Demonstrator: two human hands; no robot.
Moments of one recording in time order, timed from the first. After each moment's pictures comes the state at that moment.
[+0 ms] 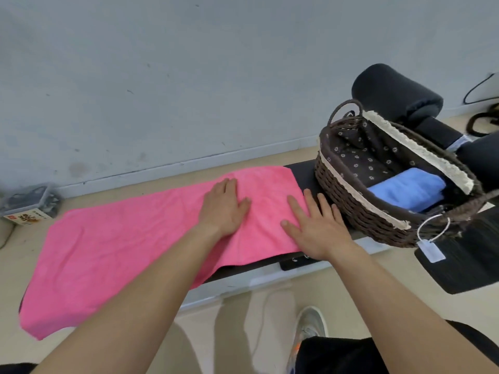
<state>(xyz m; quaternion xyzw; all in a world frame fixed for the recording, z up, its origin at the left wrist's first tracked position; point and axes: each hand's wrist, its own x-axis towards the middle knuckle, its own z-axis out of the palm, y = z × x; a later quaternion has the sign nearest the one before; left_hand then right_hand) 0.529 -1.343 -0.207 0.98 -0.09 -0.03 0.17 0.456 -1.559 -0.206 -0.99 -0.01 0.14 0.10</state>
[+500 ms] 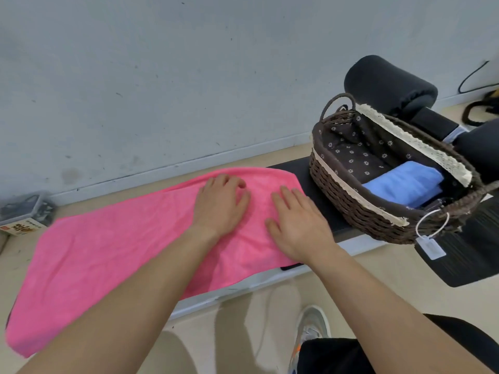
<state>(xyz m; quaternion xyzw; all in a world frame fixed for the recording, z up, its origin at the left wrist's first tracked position) 0.530 -1.352 -0.201 0.97 -0.16 0.11 0.15 0.455 -1.530 -0.201 -0.99 -0.06 -0.02 0.11</state>
